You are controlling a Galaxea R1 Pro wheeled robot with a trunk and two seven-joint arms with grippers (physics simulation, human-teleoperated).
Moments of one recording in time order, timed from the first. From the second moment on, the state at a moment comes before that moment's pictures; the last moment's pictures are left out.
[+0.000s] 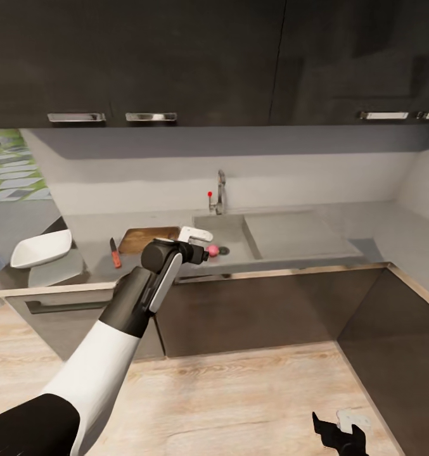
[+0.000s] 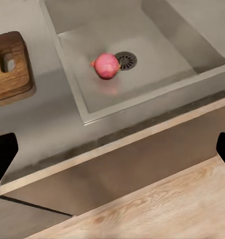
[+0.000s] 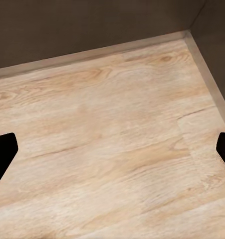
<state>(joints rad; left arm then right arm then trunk) -0.95 -0.15 -0.33 -1.24 0.13 1.01 0.16 -0.49 -0.15 -0.27 -0.02 0.09 -0.46 0.03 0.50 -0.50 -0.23</state>
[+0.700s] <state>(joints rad) -0.95 -0.15 -0.33 -1.20 0.13 1.01 0.16 -0.49 -0.15 -0.27 -0.02 0.09 -0.45 0.03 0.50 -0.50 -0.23</state>
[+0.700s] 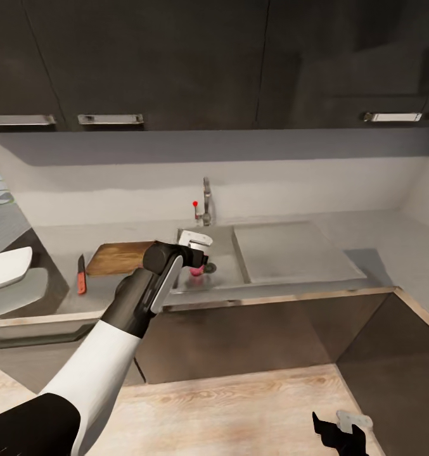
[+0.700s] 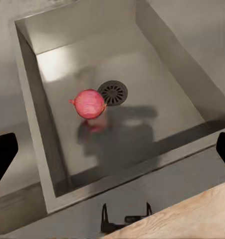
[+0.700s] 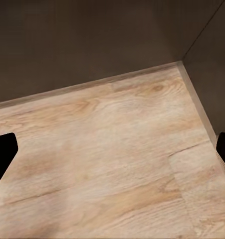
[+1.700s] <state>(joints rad) -0.95 -0.14 -0.33 -1.16 0.13 1.00 0.16 -0.49 -0.15 -0.27 -0.02 0.09 -0.45 0.03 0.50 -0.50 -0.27</state>
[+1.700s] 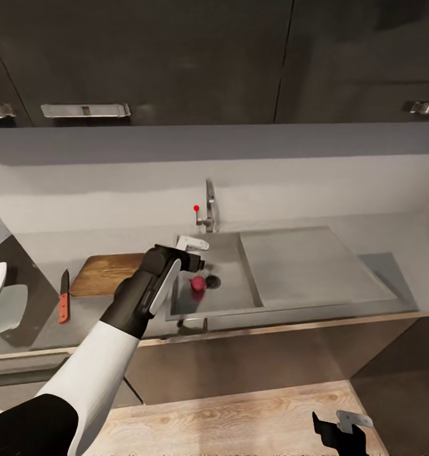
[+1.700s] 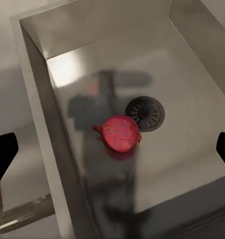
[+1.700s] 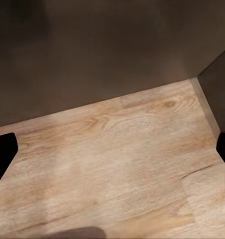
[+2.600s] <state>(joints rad) -0.94 -0.14 -0.33 -1.05 0.13 0.97 0.15 -0.49 -0.15 -0.27 -0.02 0.09 -0.45 0.03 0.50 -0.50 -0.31</state>
